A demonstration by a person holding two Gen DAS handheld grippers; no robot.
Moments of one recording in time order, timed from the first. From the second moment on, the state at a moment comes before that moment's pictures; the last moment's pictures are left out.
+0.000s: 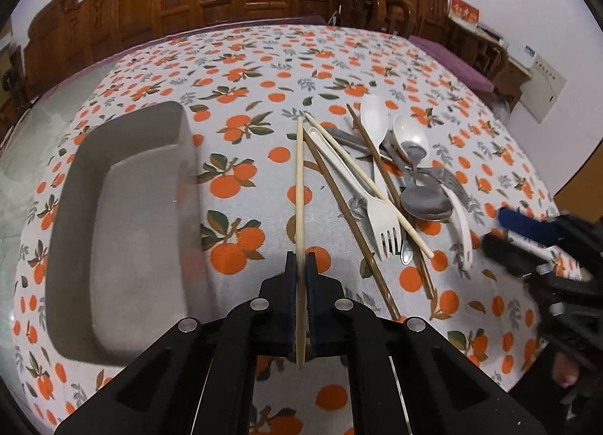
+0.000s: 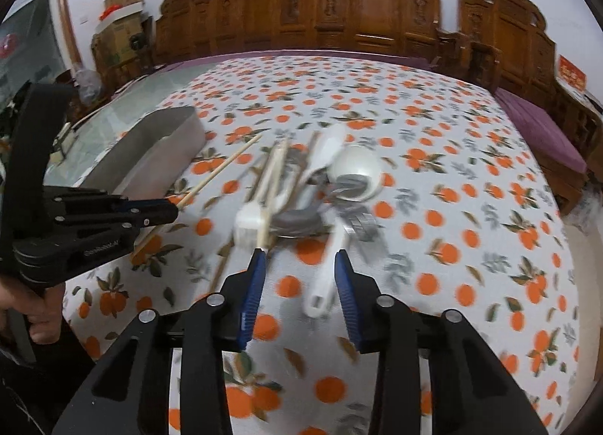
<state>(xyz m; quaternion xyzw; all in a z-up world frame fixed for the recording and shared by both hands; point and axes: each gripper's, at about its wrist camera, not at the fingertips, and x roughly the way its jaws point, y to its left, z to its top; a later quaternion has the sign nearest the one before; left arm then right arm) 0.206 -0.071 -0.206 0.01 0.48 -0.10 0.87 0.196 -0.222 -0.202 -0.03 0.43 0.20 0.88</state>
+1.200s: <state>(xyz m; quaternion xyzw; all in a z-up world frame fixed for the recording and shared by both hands) 0.178 -0.025 -0.151 -0.01 0.42 -0.09 0.90 0.194 -0.196 -0.152 -0.04 0.39 0.20 0.90</state>
